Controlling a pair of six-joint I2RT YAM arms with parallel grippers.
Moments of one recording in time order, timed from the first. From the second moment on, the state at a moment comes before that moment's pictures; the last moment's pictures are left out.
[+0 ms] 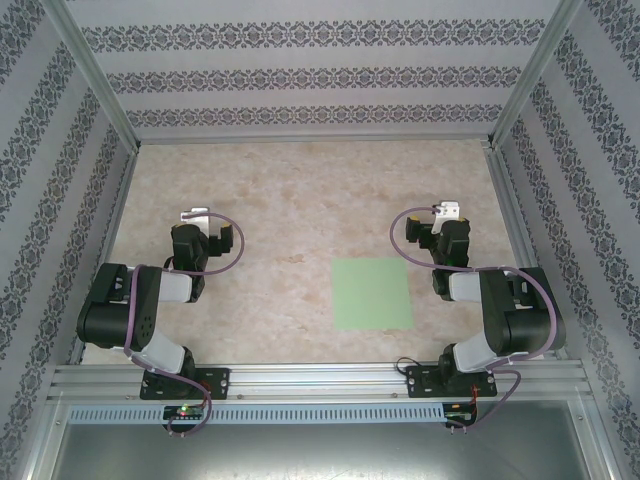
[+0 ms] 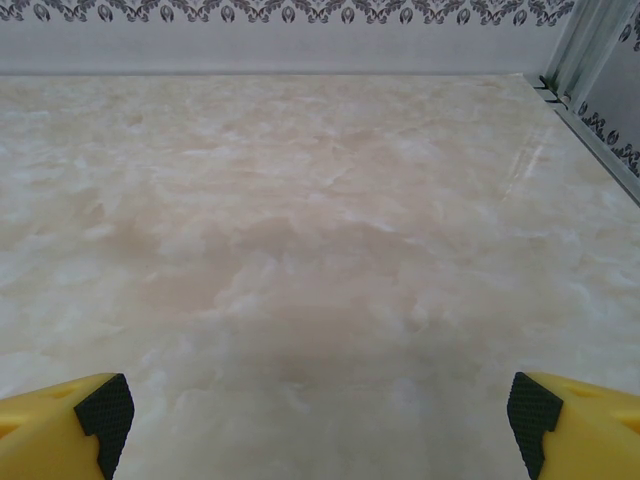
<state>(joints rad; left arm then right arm) -0.02 1.56 0.39 0.75 -0.12 -0.01 0.02 1.51 0.38 0.77 0.08 0.03</state>
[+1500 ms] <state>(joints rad) -0.46 1.26 0.71 -0.19 0.02 -0.62 0.77 1.31 0.76 -0.69 0.08 0.40</state>
